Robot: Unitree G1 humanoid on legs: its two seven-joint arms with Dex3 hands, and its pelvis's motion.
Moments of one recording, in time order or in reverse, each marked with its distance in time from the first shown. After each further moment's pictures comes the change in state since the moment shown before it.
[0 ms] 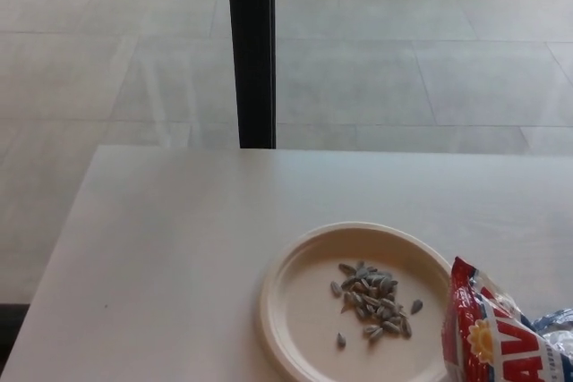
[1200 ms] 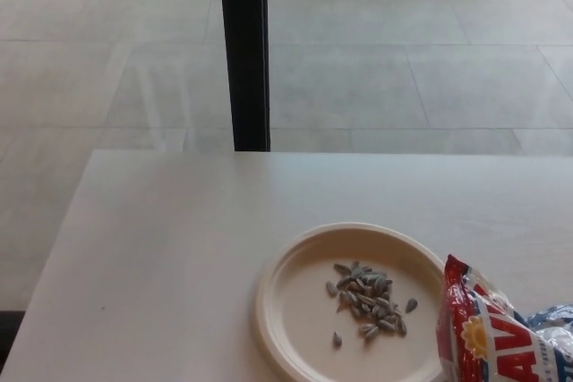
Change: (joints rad) left_arm -0.072 0.007 0.144 0.432 -0.013 0.000 0.058; right_arm 0.109 0.310 -0.722 1.031 0.335 -0.054 -0.160
